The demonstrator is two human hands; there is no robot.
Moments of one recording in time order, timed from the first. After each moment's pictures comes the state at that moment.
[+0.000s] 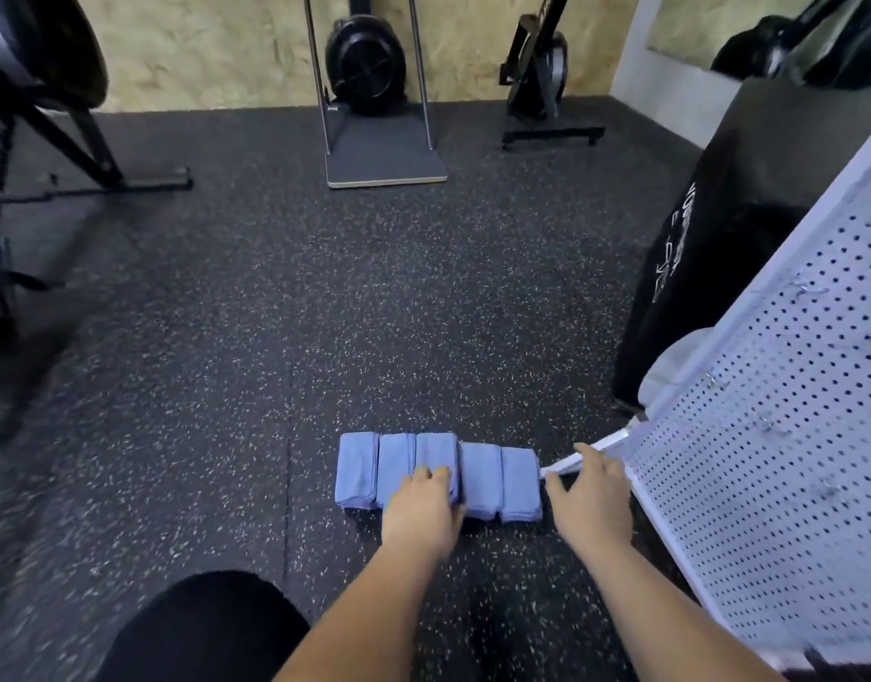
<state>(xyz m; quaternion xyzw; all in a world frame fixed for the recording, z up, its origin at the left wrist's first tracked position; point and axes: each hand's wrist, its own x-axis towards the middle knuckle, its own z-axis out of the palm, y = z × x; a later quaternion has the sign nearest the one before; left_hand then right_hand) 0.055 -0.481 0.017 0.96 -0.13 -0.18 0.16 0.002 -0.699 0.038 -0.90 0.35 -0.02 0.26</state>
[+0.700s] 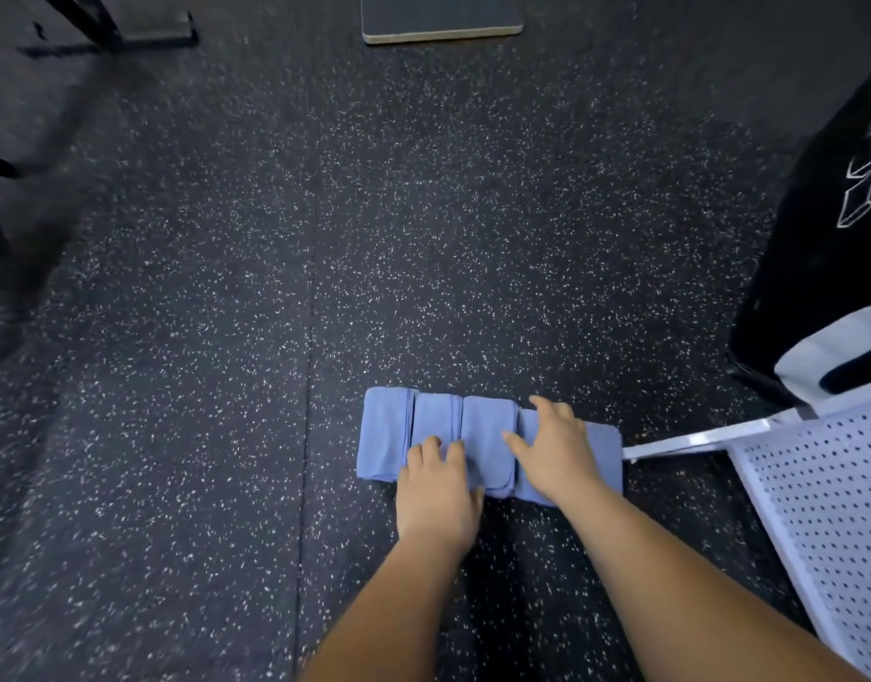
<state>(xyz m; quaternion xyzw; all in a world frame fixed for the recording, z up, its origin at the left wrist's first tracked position) 0.129 -0.466 -0.114 0.97 -0.05 -0.20 0.14 0.162 -0.646 -0.113 -0.93 0.19 0.17 0.26</state>
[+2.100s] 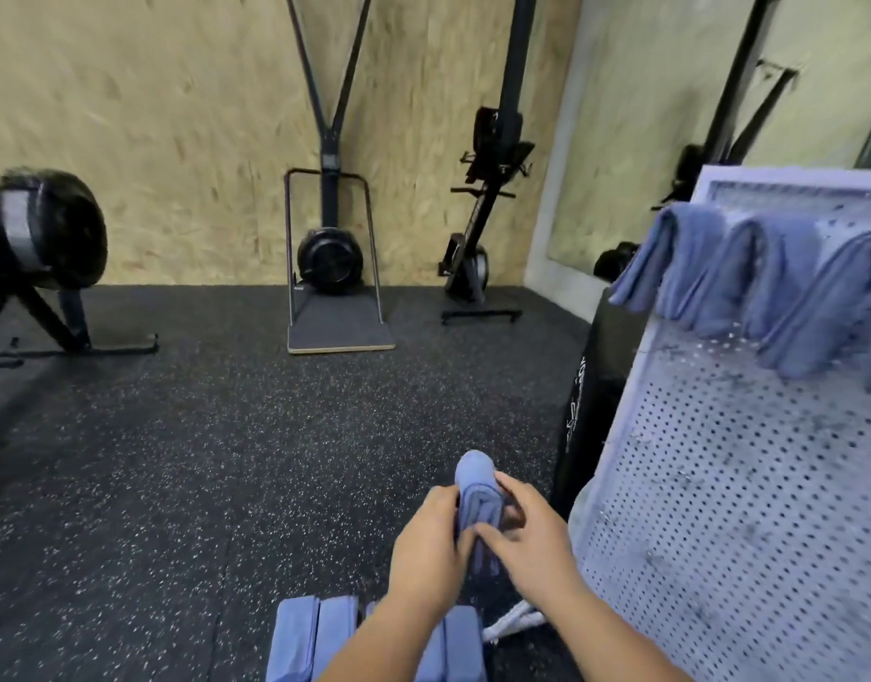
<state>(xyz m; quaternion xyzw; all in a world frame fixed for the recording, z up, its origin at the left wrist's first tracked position) 0.052 -0.544 0.184 0.87 -0.24 0.05 0.43 -0.004 -0.697 0.210 -0.87 0.10 -0.18 0.45</state>
